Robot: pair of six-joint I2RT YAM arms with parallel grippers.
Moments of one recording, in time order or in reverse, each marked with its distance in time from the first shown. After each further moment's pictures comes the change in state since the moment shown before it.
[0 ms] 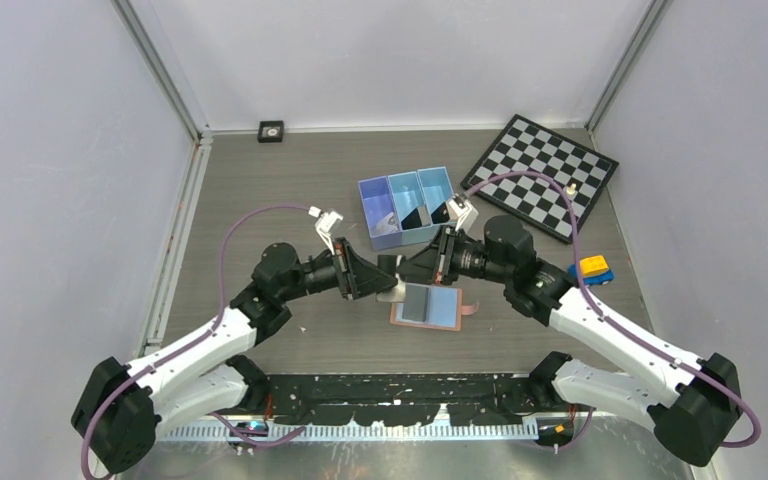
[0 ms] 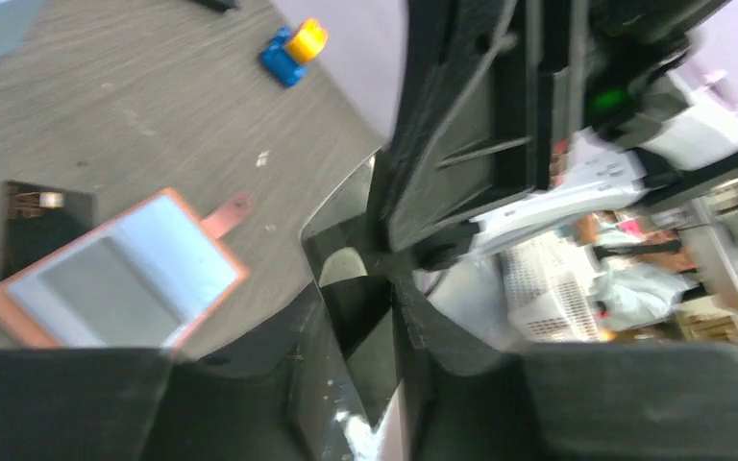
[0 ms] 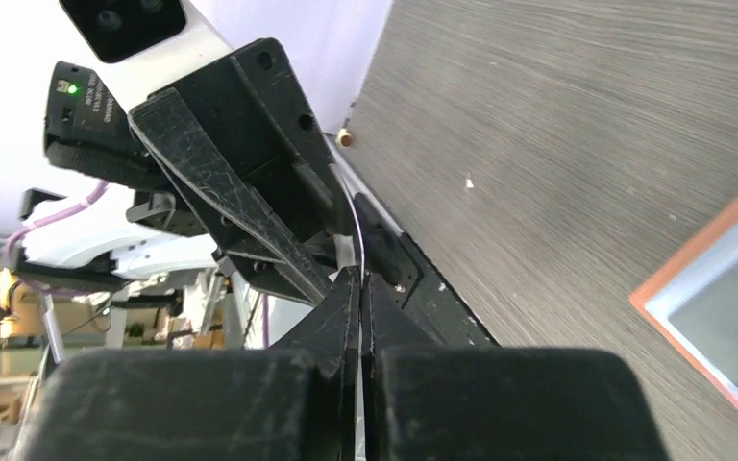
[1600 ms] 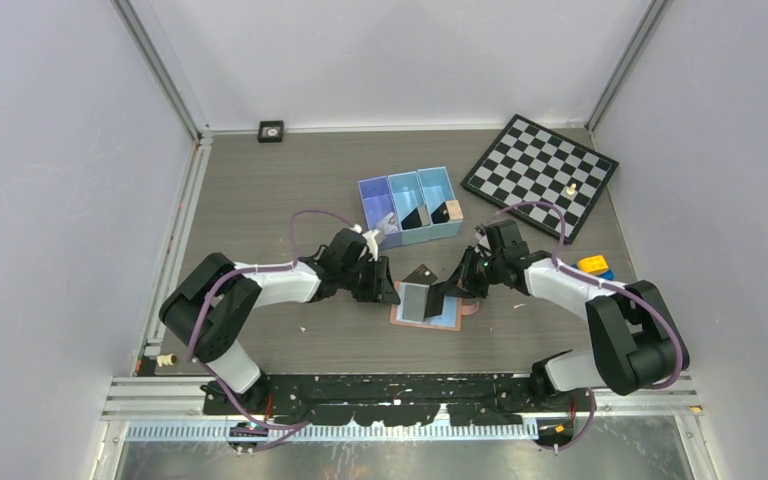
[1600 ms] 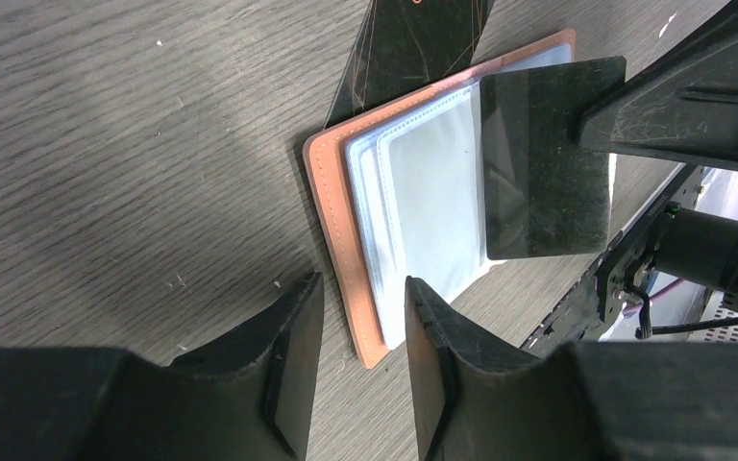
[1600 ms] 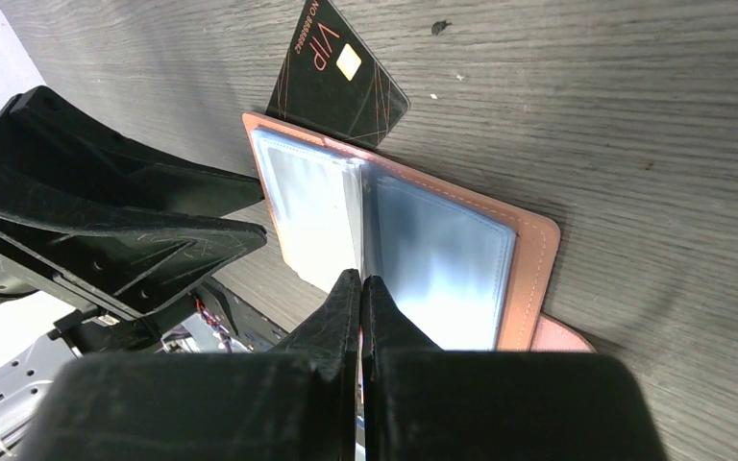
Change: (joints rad) left arm -0.018 0.686 0.227 -0.398 -0.188 0.180; right arm -0.357 0.396 -0.130 -0.226 -0.034 -0.149
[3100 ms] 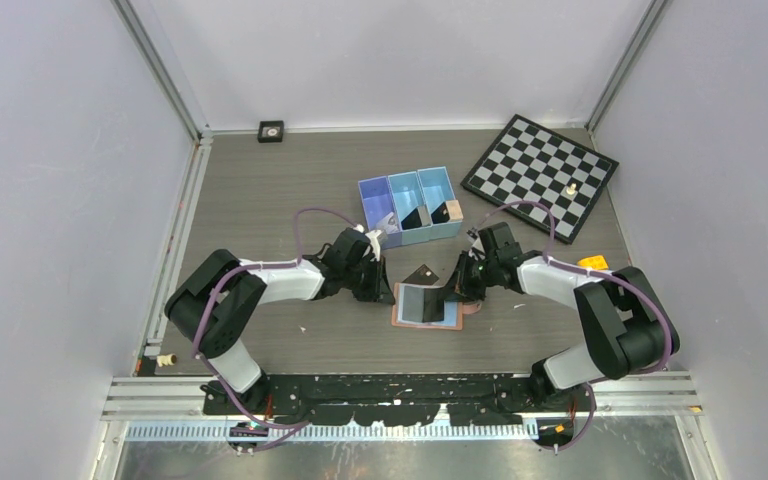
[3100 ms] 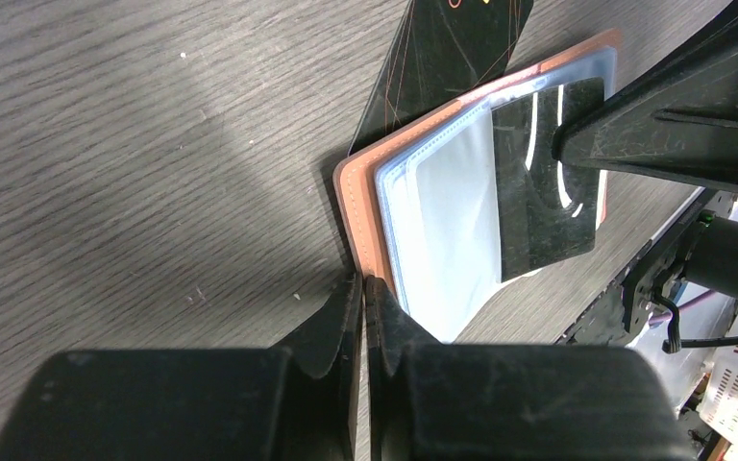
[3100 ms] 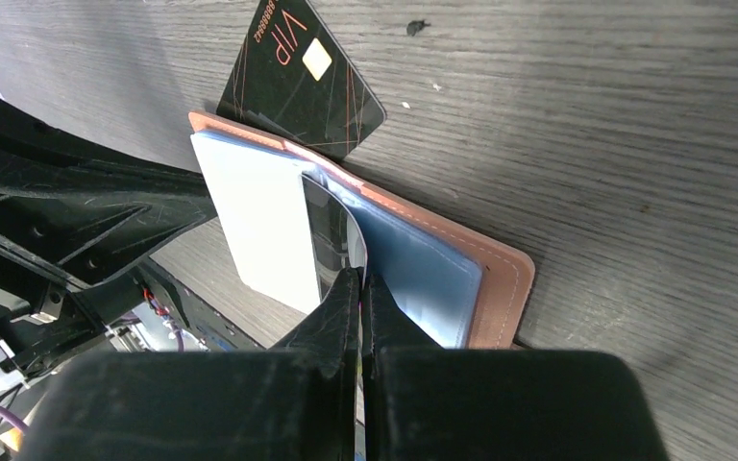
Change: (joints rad) left arm -0.010 0.034 0.031 -0.037 -0.034 0.027; right arm 0.027 0.083 0.000 0.025 0.013 -0.107
